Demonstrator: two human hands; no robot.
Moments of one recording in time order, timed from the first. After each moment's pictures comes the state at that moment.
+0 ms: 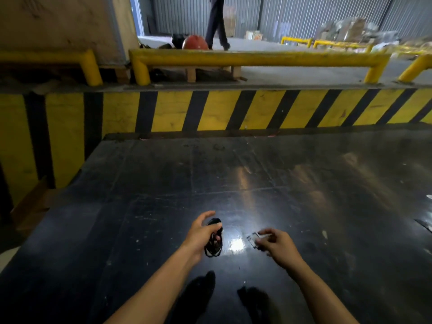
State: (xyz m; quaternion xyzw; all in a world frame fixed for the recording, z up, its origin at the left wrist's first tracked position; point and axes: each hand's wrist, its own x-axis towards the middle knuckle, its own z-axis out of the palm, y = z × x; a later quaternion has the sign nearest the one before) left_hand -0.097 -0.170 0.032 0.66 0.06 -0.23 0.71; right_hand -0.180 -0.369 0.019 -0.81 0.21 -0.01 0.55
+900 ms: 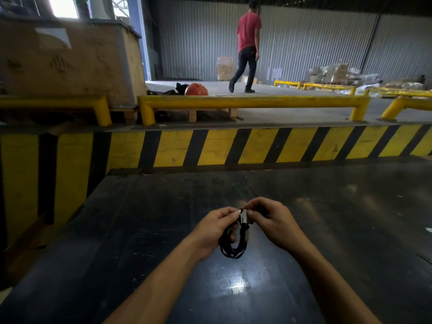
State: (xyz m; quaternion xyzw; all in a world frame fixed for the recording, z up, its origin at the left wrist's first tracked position) left_hand -0.098 -0.196 0.160 0.63 -0.18 -0.26 0.71; right_hand -0.156 -0.353 0.179 -0.88 -0.02 -0.19 0.43
